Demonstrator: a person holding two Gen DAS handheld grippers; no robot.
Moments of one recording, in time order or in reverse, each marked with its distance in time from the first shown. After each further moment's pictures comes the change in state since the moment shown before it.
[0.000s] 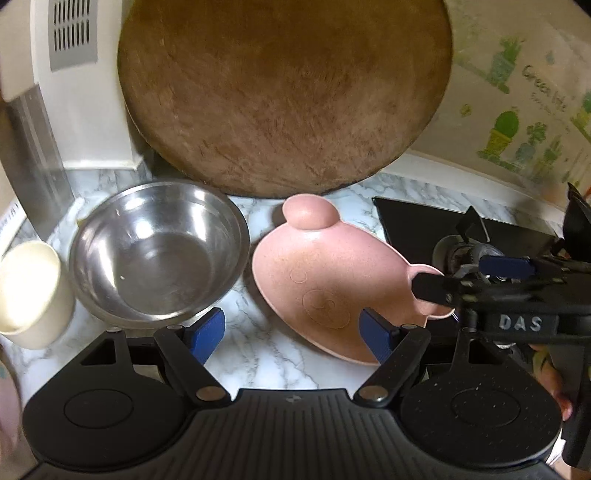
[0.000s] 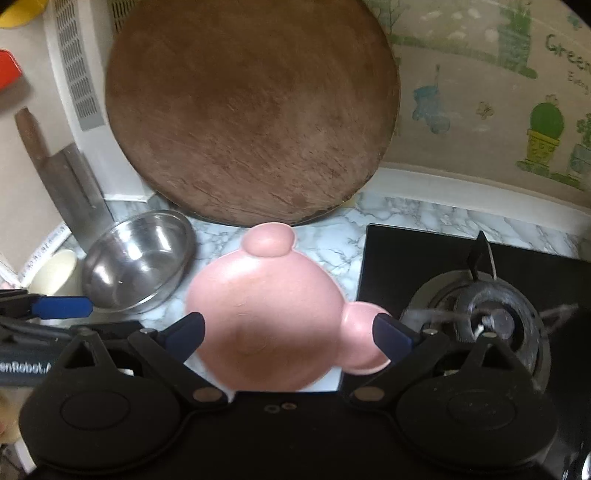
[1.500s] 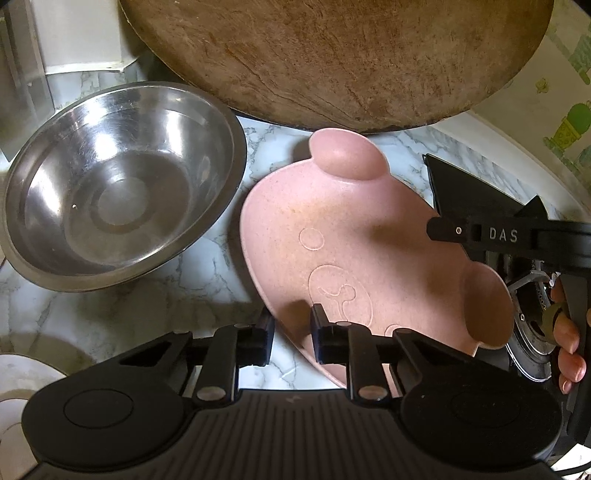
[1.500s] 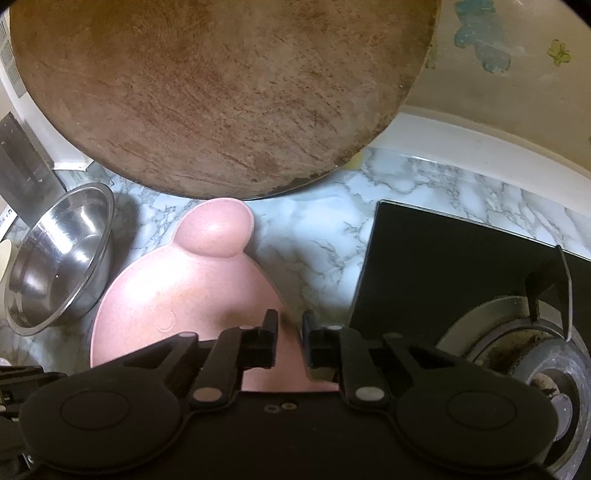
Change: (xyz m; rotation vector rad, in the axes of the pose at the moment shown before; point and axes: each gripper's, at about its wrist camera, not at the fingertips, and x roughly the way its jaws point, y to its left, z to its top) left arm 0.092 -0.004 -0.004 -0.169 0.170 0.050; right arm 0.118 -0.039 0.035 -0.015 0.190 0.060
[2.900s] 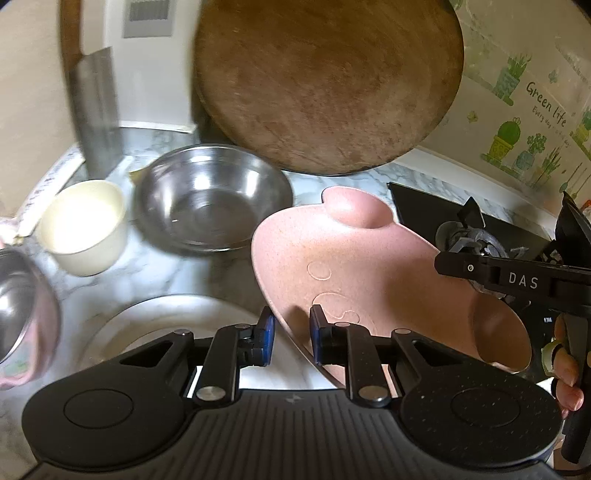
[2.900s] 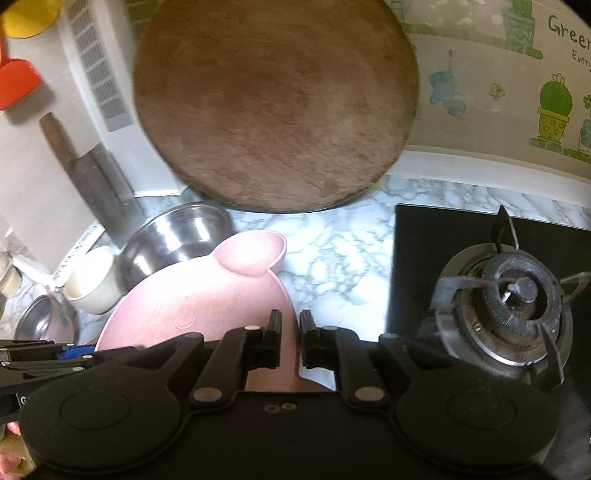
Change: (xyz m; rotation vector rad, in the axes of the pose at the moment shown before) left arm -0.152 0.060 -0.069 0.087 -0.164 -0.053; right arm -0.137 0.085 -0.081 0.065 -0.174 0.042
